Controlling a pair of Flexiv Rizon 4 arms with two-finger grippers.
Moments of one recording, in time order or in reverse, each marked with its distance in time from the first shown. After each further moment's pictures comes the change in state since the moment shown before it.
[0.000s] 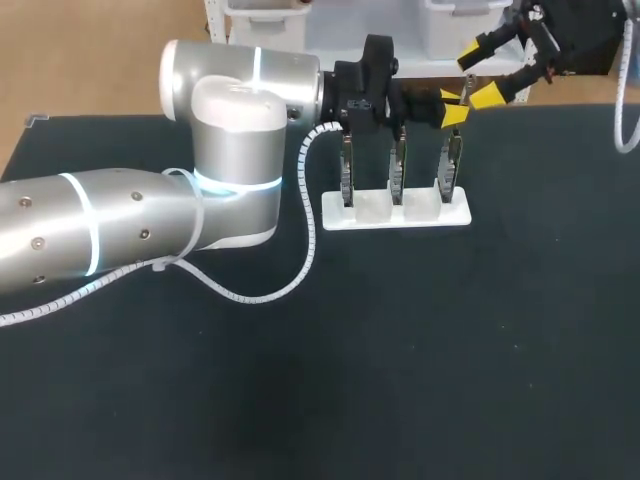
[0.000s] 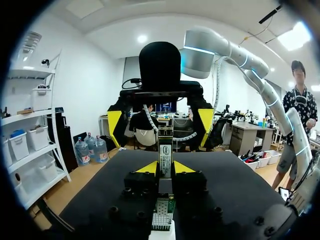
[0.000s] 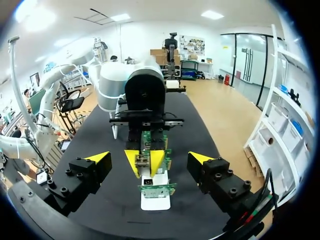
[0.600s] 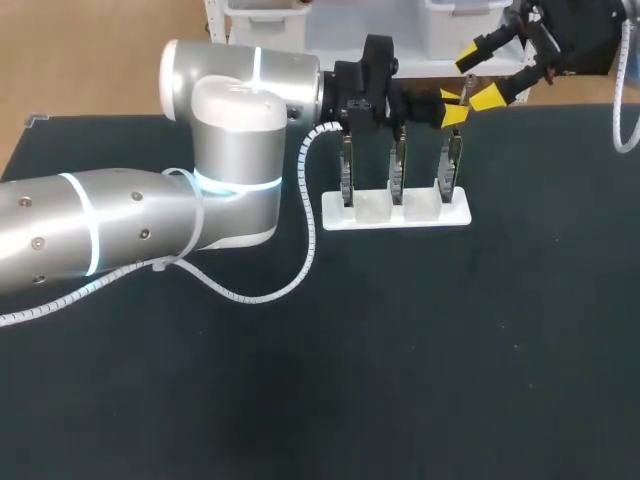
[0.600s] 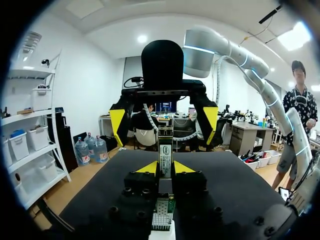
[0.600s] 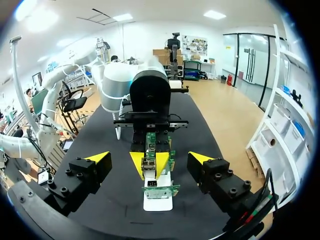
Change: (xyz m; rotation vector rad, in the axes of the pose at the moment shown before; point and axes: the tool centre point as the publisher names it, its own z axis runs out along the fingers) left arm 0.000 0.000 0.000 0.000 0.000 0.000; right arm -0.003 0.005 0.000 -0.016 -0.001 -0.006
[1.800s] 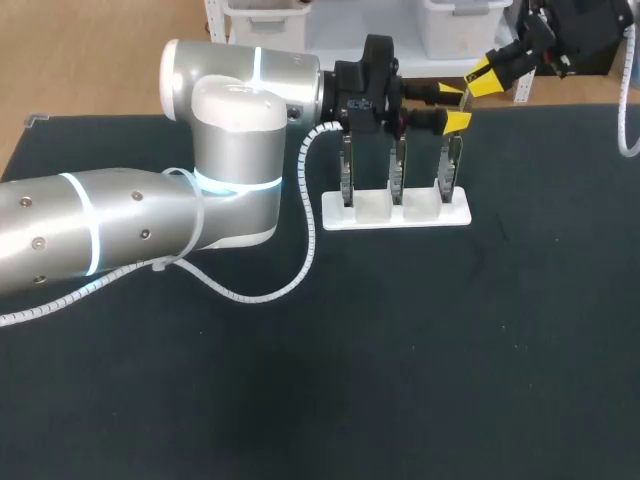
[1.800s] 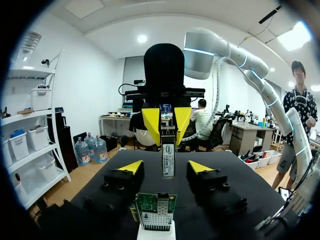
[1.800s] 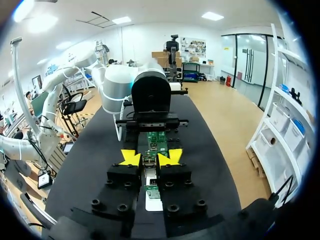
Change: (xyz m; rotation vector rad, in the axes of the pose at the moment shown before) left arm 0.000 0.000 0.000 0.000 0.000 0.000; right arm 0.003 0.003 -0.004 0.004 -0.026 0.015
